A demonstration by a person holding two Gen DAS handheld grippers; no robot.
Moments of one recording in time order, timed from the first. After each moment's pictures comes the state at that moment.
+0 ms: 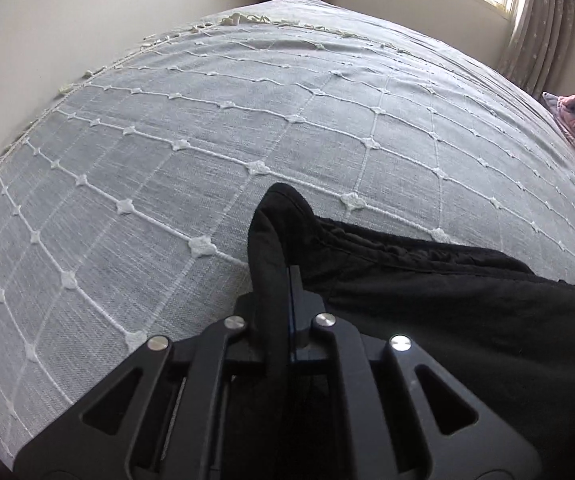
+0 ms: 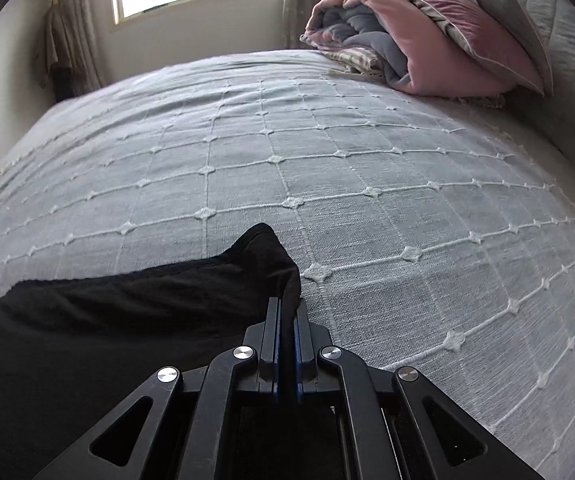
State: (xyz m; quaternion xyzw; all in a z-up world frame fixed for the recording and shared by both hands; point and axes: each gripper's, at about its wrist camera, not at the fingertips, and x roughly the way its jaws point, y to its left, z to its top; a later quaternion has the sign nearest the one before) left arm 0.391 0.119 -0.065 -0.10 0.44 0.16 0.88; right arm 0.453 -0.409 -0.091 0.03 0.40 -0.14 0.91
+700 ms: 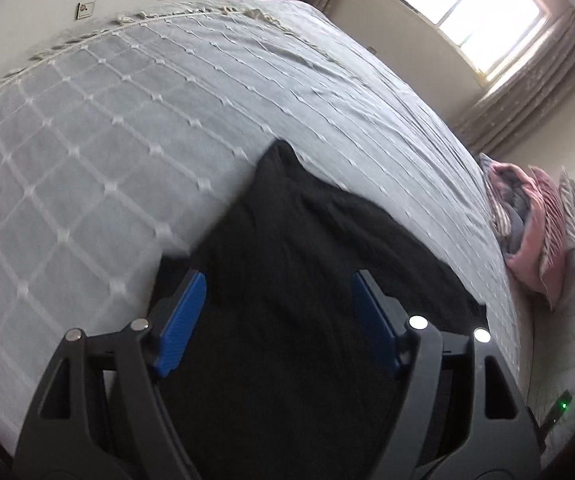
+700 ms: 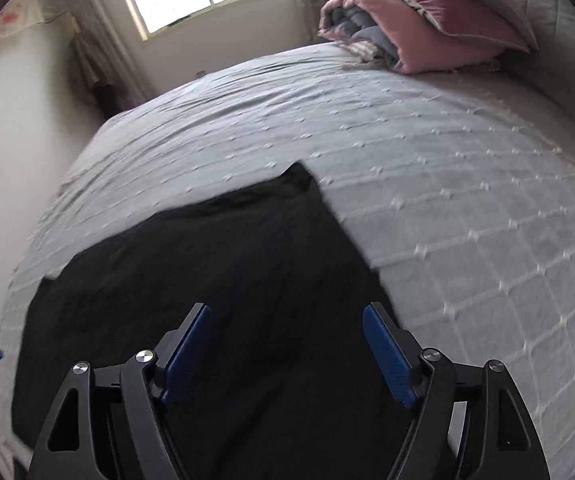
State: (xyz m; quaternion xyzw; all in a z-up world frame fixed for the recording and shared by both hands) left arm 0.200 0.129 0.021 -0.28 0.42 0.07 0.86; right arm 0.246 -0.393 -0.009 0.13 0.41 -0.02 0.90
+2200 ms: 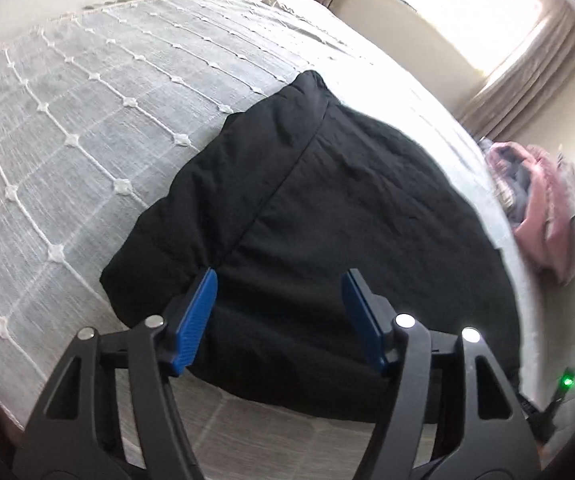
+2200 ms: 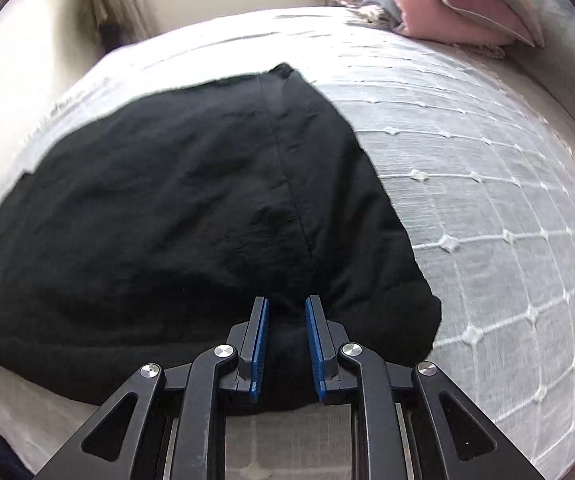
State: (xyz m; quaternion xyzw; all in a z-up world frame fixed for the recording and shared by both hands) left arm 0.095 0.100 -0.049 -0.27 0.41 0.08 0.87; right arm 0.180 -0.377 -0.081 0.04 0.47 -0.04 0.88
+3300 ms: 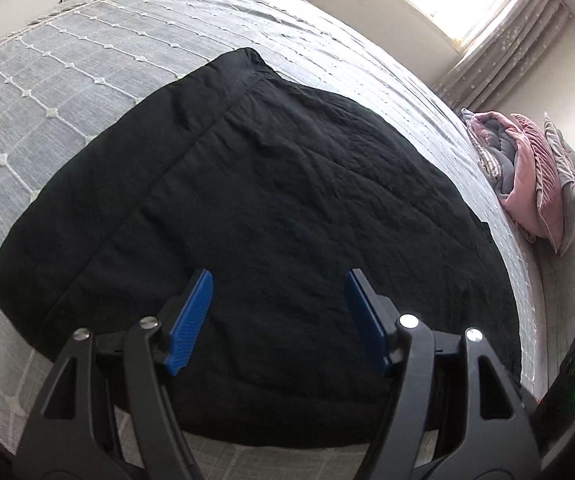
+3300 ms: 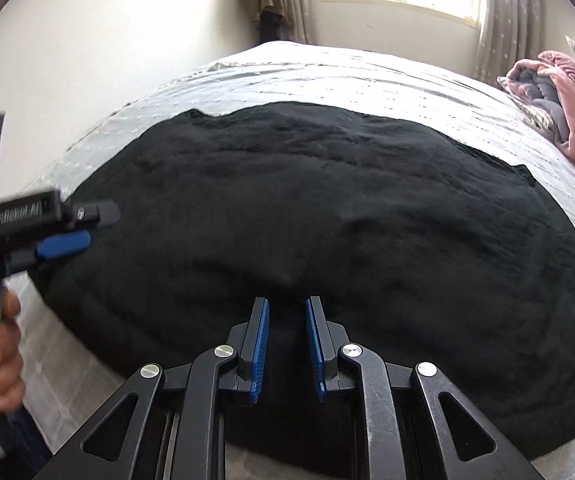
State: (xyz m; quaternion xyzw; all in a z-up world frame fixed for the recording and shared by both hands) left arm 0.127 0.053 -0.040 -0.25 0.43 0.03 0.87; right arm 0.183 -0.149 -0.073 -0.07 0.40 0.16 0.90
